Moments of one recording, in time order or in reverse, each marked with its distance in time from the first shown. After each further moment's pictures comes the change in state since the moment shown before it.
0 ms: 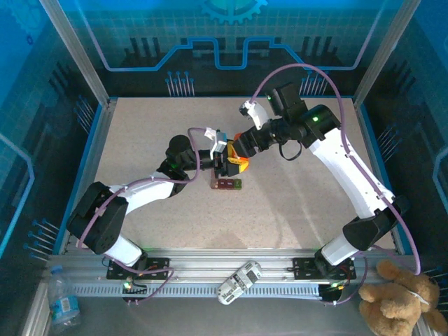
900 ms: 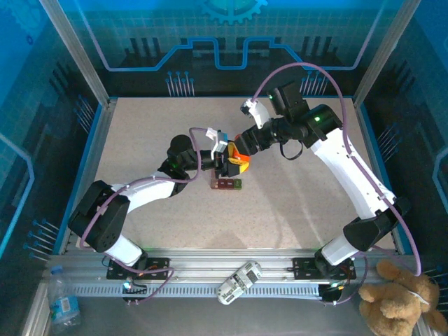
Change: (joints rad) left arm 0.000 0.016 0.006 -0.003 0.011 -0.006; right arm -0.006 -0.005 -0.002 0.003 -0.002 0.008
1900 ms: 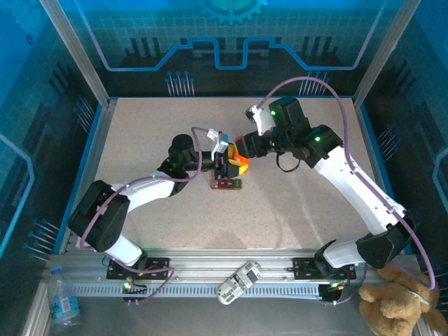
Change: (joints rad) left arm 0.006 0.000 0.000 -0.076 0.008 0.004; right arm 0.042 -0.156 -0.297 0.302 0.109 0.204
